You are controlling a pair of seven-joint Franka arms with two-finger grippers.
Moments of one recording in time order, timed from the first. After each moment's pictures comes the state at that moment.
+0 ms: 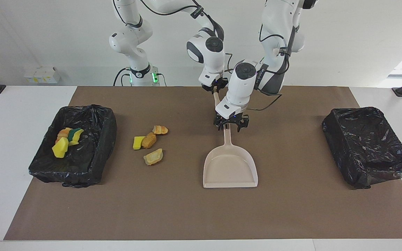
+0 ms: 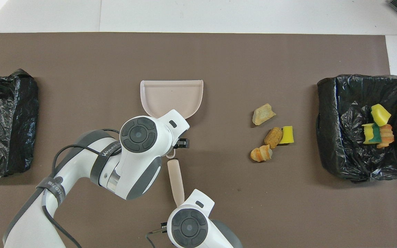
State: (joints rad) left arm -0.56 0.18 -0.06 -2.03 -0.04 2.28 -0.47; right arm 0.83 0.06 0.10 -2.24 0.27 2.22 0.62
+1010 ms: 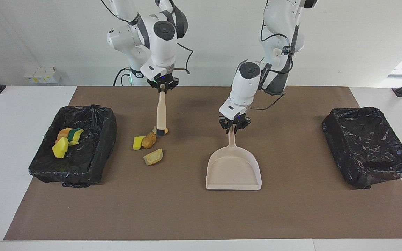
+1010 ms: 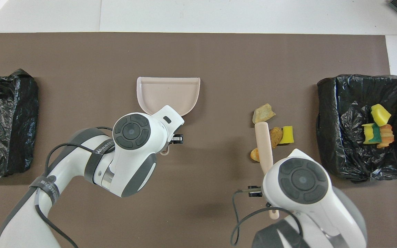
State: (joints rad) left arm -0.54 0.18 -0.03 -2.02 -0.04 2.28 -0.45; right arm 0.34 -0.22 0.08 -2.24 -0.11 1.77 0.40
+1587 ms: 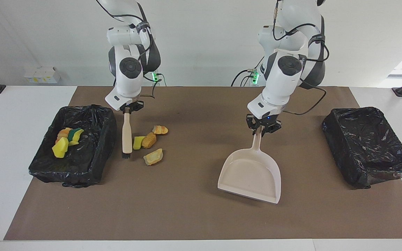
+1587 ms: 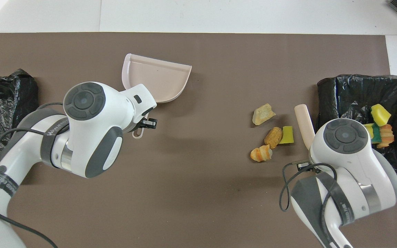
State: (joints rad) left arm -0.35 0.15 -0.02 -1.83 -0.04 2.00 0.07; right arm 0.12 -0.04 0.09 -2.25 -0.24 1.88 0.21
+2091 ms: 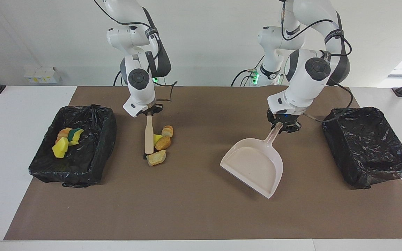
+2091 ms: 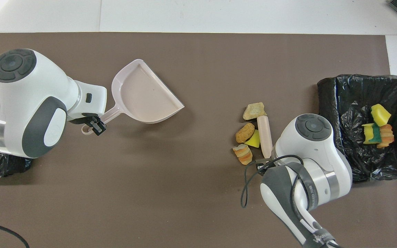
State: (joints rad) left arm -0.24 0.15 -0.02 -1.81 -0.02 1.85 0.71; right arm 0.23 0.02 0.10 -2.21 0.08 1.91 0.25
